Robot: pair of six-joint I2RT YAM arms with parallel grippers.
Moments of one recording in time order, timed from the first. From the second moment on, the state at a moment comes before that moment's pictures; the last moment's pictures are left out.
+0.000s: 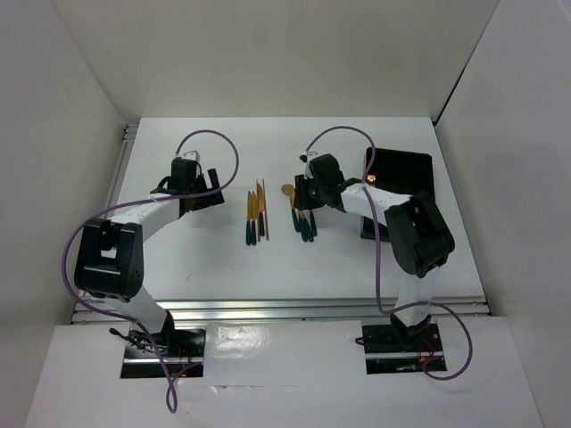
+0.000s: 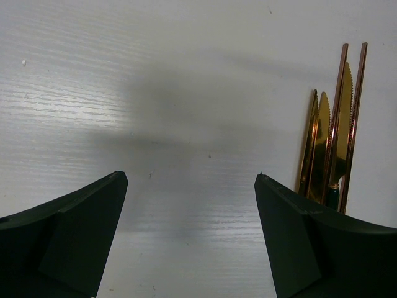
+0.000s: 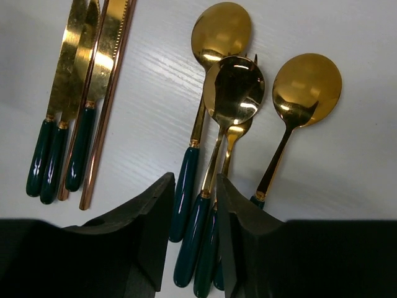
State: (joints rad) left arm -0.12 1.64 0.98 -0.13 -0.02 -0.39; right arm 0.48 1.85 1.18 -0.09 -0.17 0.25
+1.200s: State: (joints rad) left arm -0.12 1.64 0.98 -0.13 -0.02 -0.40; right arm 0.53 1.87 1.17 -0.23 -0.05 0.32
